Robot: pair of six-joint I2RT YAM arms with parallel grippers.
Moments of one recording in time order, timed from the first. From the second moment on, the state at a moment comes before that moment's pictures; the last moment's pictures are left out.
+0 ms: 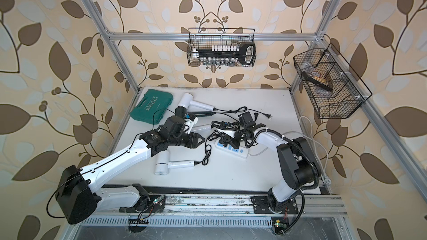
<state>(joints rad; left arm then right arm) -0.65 1.24 0.91 -0.43 0.29 -0.45 0.34 1.60 0.88 -0.33 -0.65 -0.63</state>
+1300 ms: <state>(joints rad) -0.65 1.20 0.91 -0.43 0.31 -0.46 0.38 1.62 0.95 -0.48 -0.48 -0.59</state>
